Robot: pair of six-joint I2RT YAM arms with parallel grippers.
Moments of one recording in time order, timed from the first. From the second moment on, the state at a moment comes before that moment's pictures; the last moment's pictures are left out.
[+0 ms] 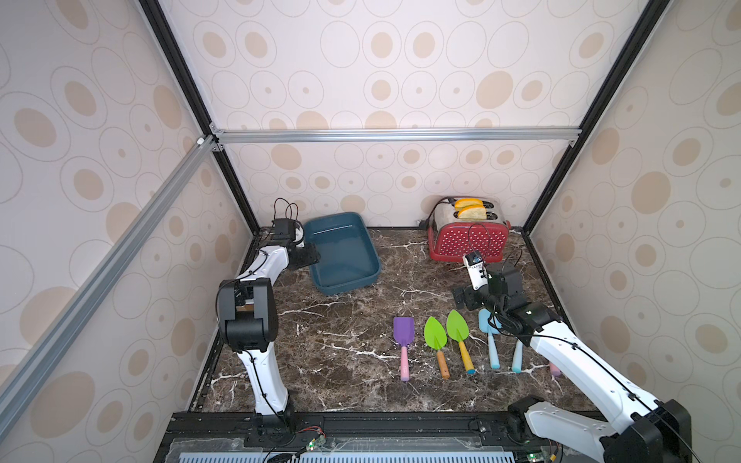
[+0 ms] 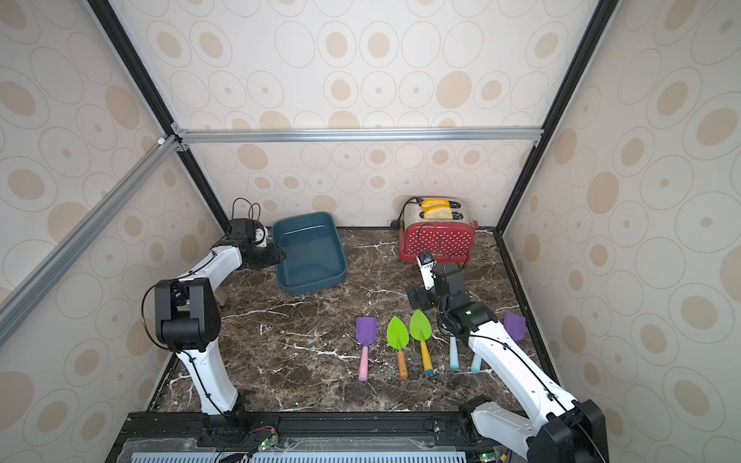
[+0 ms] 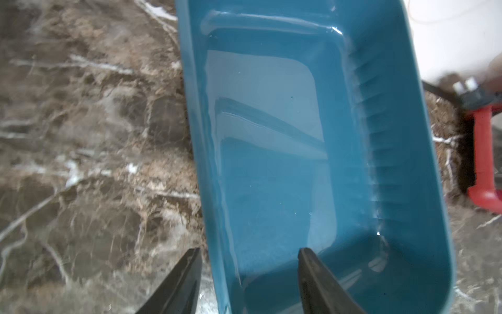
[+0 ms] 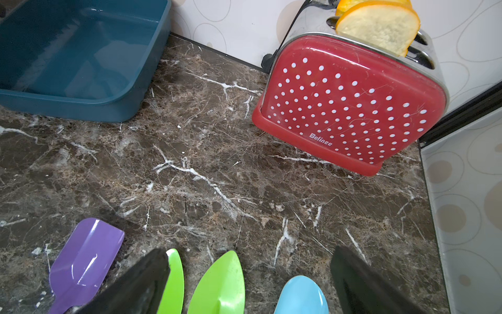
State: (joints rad) left arm 0.05 1.99 1.55 -0.52 0.25 -0.25; right arm 0.48 1.09 0.86 -0.36 0.14 -0.11
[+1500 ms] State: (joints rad) left arm -0.02 1.97 1.43 -0.56 0.24 -0.24; right arm 0.48 0.96 0.79 -0.36 0.22 -0.11
